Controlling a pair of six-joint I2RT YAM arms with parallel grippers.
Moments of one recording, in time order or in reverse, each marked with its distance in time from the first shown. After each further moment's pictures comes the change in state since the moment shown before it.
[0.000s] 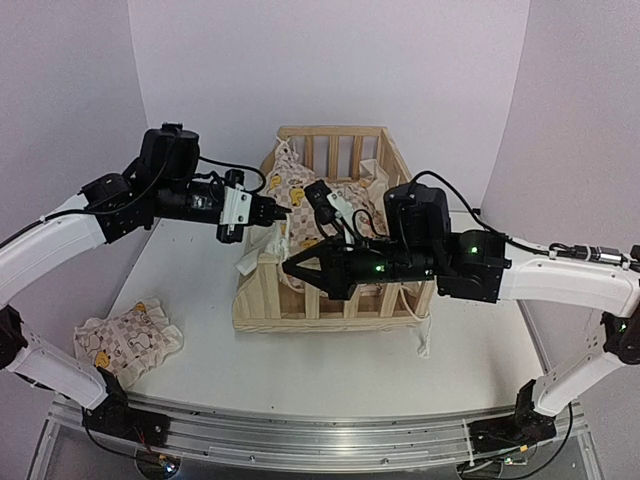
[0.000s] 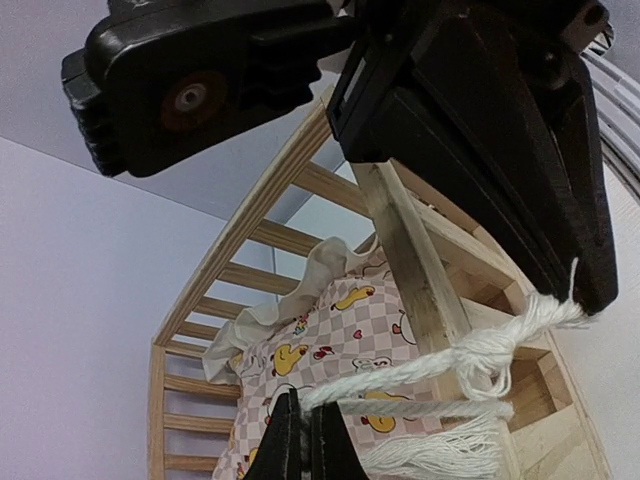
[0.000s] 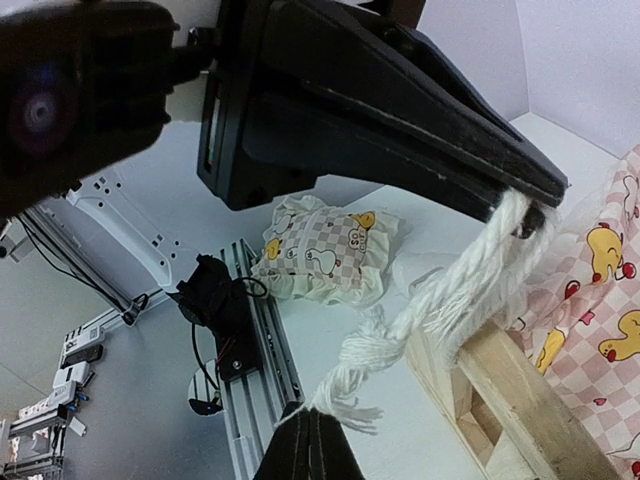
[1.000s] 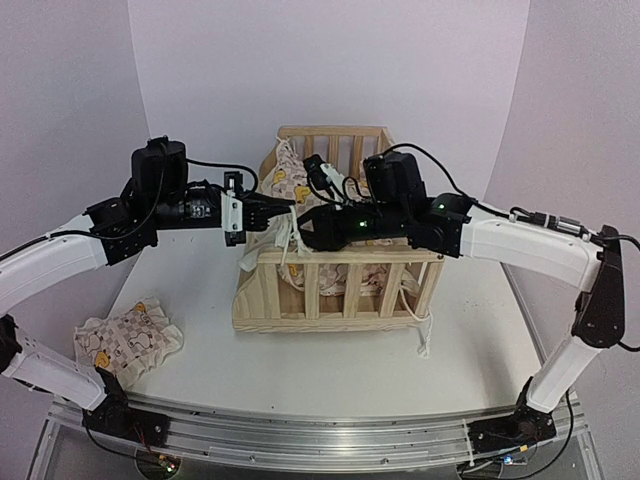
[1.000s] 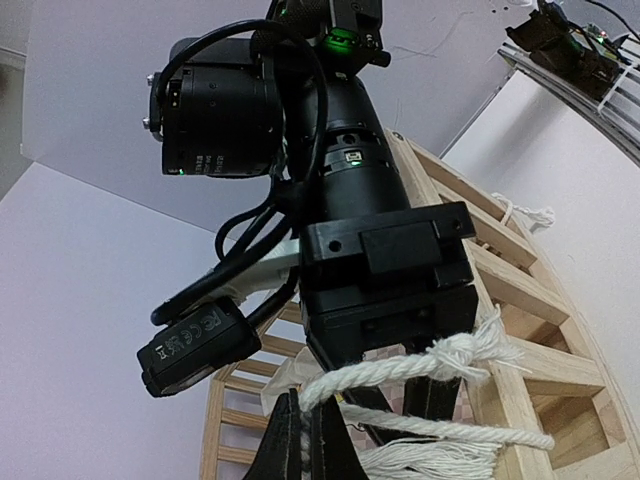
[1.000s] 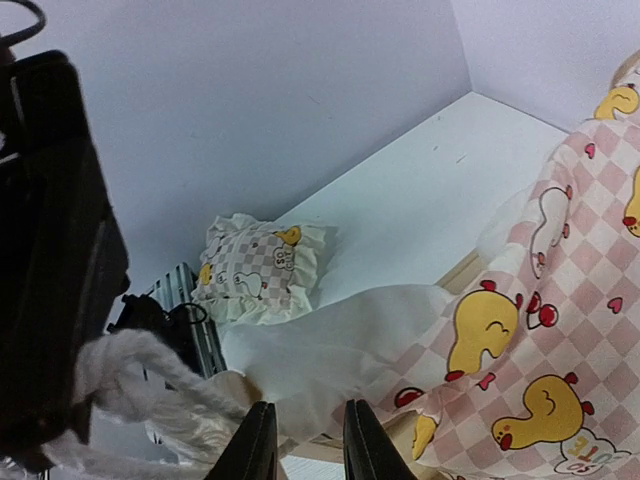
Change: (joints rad) left arm 0.001 -0.054 -0.175 0.350 0.042 -0.025; right arm -0.201 0.217 0.238 -0.111 -0.091 -0.004
